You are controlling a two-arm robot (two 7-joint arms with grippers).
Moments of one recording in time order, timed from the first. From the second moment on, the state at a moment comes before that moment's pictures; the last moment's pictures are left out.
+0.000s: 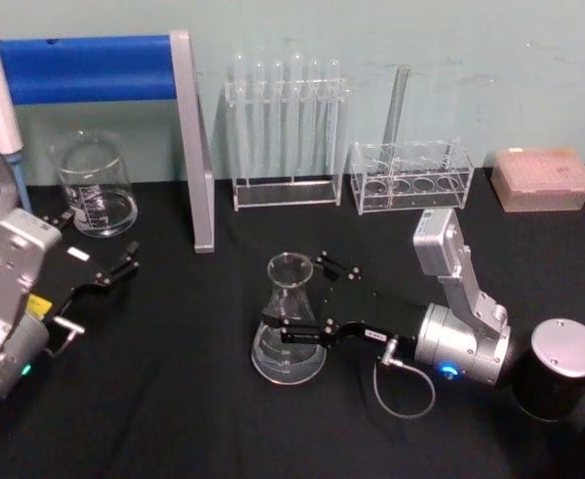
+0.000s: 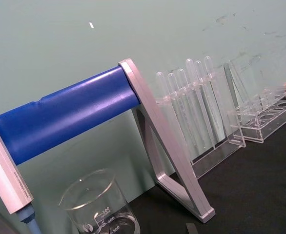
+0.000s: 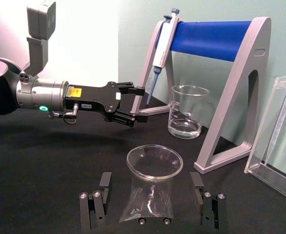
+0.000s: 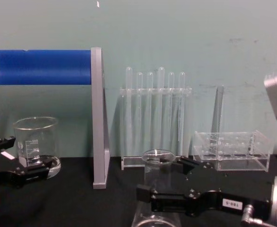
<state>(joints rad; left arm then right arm) -0.20 0.60 0.45 -1.41 -0.25 -0.12 0.03 0.39 0.37 -0.57 -1.21 0.43 -0.20 0.74</state>
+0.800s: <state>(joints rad) -0.20 0.60 0.45 -1.41 -0.25 -0.12 0.03 0.39 0.37 -0.57 -1.21 0.43 -0.20 0.74</state>
